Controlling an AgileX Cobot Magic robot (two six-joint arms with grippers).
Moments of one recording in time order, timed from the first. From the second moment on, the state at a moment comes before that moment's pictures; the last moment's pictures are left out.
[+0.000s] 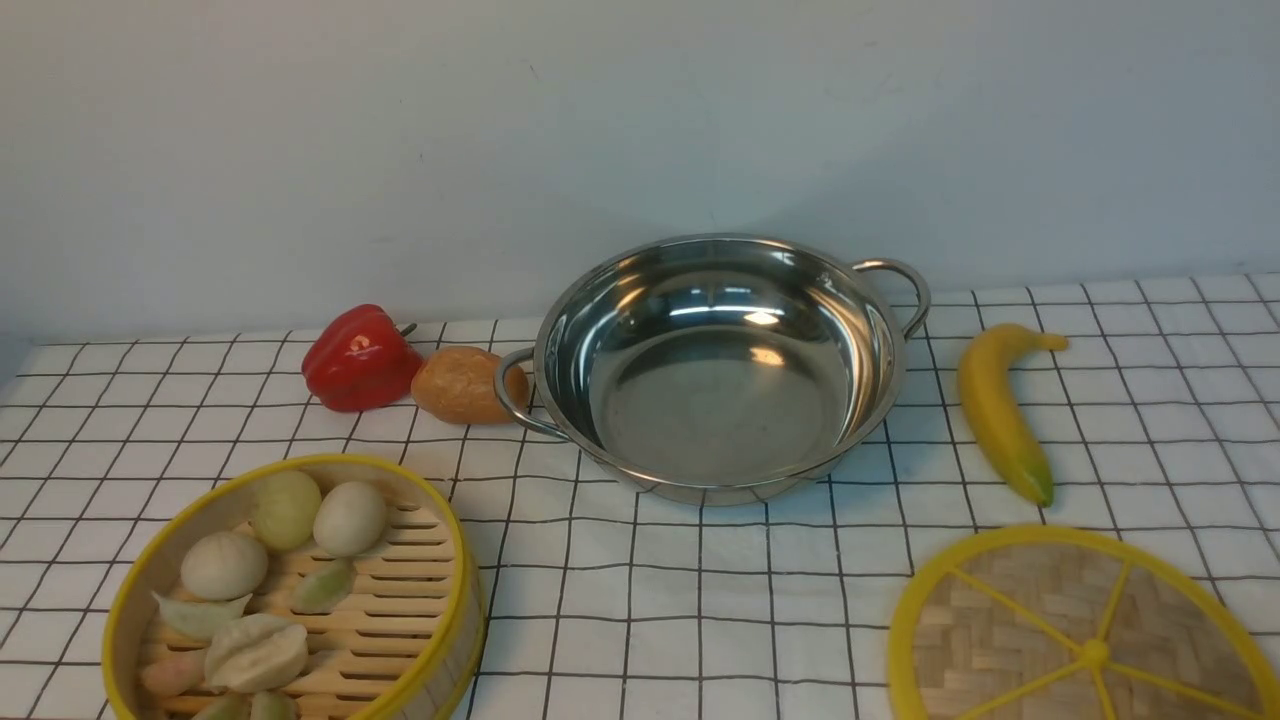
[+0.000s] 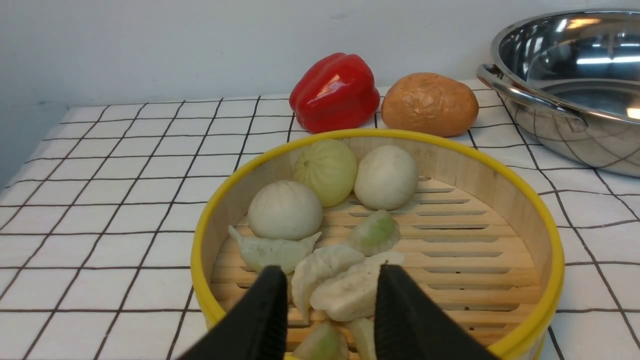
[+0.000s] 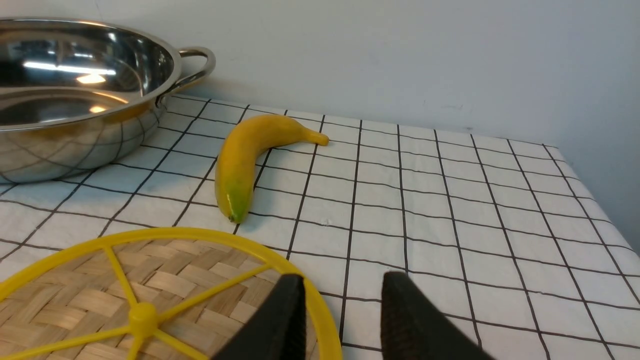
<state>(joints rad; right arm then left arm) -0.04 0.01 0.01 0.10 0.37 -0.13 0.01 0.00 0.01 -0.01 0.35 0.05</state>
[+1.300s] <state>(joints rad) -0.04 0.01 0.01 0.10 0.37 -0.13 0.01 1.01 -0.84 -0.45 1.13 0.56</state>
